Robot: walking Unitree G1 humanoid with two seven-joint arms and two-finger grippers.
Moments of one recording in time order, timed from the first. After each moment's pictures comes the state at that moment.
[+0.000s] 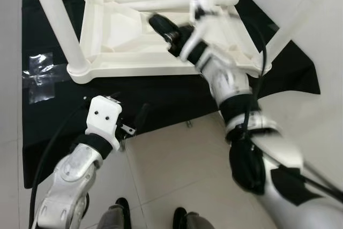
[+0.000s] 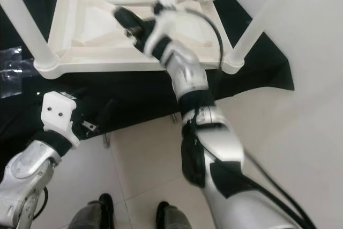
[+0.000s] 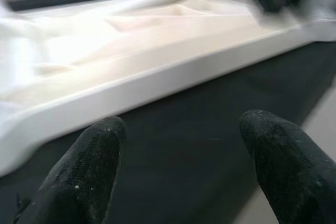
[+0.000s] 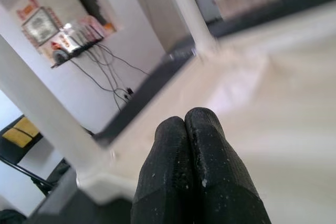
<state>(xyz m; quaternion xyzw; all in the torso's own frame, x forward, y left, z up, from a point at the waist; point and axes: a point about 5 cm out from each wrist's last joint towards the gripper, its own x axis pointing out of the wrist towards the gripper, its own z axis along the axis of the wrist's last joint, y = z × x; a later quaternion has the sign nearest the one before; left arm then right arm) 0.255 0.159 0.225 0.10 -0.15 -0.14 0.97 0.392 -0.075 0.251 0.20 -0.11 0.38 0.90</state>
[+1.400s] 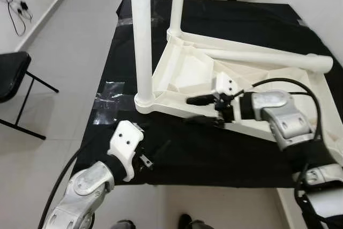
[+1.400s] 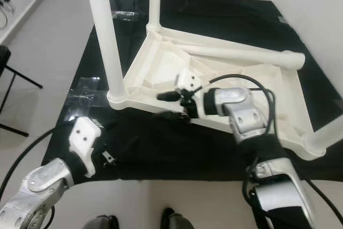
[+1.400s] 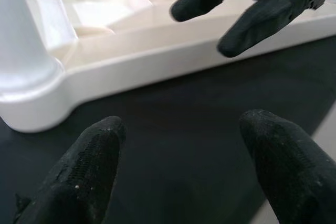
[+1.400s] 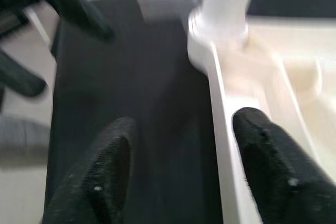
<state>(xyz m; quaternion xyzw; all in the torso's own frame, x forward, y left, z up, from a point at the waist) 0.233 0.121 0.171 0.07 -0.02 -0.35 0.94 0.345 -0.169 0.223 -0.25 0.09 0.56 0.79</state>
